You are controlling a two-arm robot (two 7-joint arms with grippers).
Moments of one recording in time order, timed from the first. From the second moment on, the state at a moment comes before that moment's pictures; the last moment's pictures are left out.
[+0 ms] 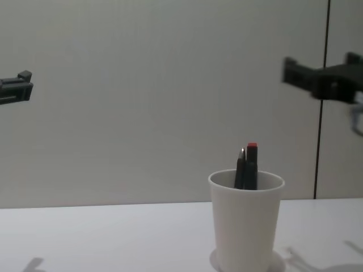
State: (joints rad) left arm 0.10 0.46 0.16 -2.03 0.06 0.17 0.24; right arm 0.09 0.26 -0.37 -1.80 0.14 -0.08 -0.21
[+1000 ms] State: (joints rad) left arm -0.10 0.41 0.34 -1.79 -0.10 0.08 0.09; right arm 0.00 0.38 -0.23 -1.88 0.24 -0.11 -0.41
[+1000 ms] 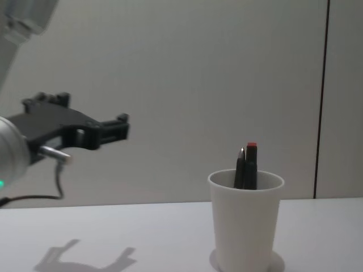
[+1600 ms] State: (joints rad) left arm -0.23 0.38 0.45 -1.63 -0.20 0.02 -0.01; right arm 0.00 0.38 -0.23 -1.88 0.24 -0.11 -0.41
